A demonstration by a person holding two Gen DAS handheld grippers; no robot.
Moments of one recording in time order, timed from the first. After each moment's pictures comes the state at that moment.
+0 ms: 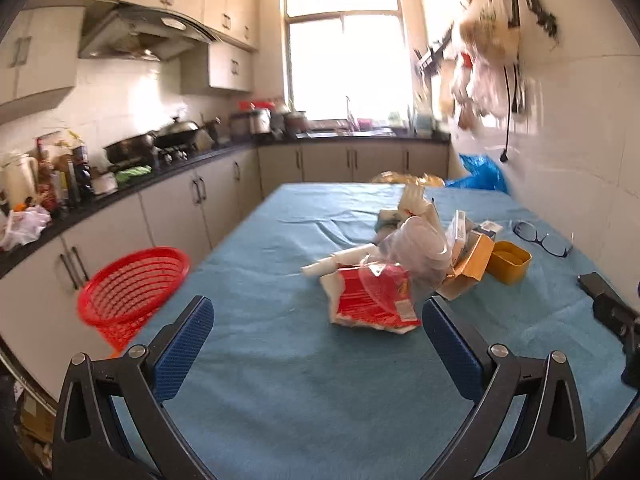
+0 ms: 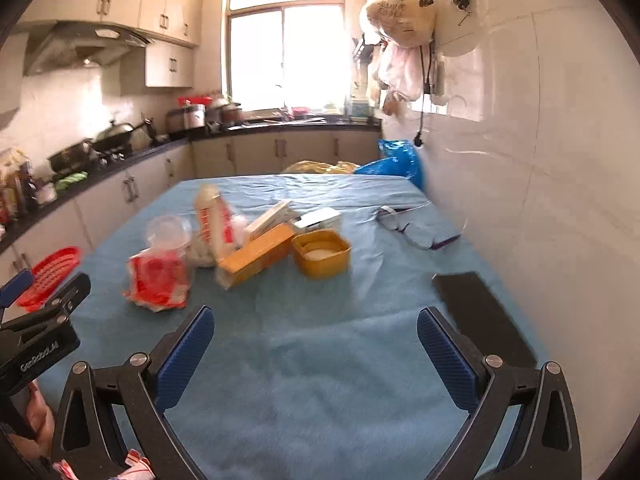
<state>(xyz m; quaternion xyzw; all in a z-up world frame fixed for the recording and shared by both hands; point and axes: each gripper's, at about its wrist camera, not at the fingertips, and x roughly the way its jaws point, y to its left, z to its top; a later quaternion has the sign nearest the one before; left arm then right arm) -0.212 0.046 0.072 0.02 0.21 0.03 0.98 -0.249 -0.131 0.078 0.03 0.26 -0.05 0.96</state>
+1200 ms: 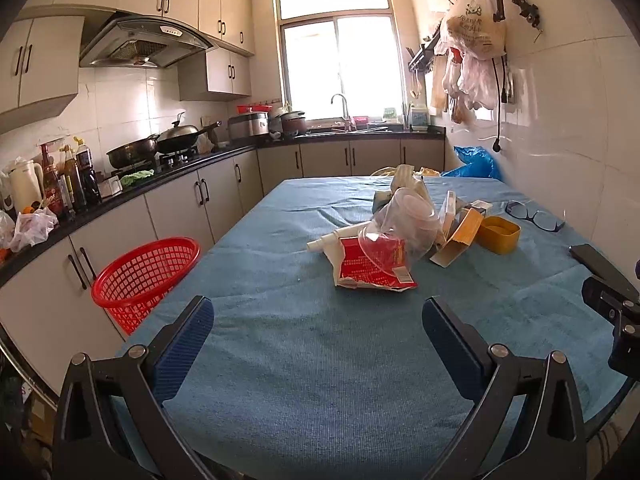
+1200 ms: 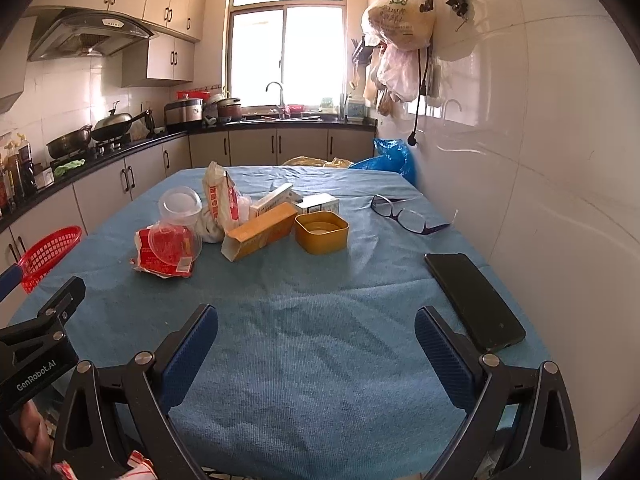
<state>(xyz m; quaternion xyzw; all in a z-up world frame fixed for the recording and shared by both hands) -0.240 0.039 0.057 0.04 0.21 0.03 0.98 -0.274 -0.118 0.063 0.00 0.26 -0.07 0.96</state>
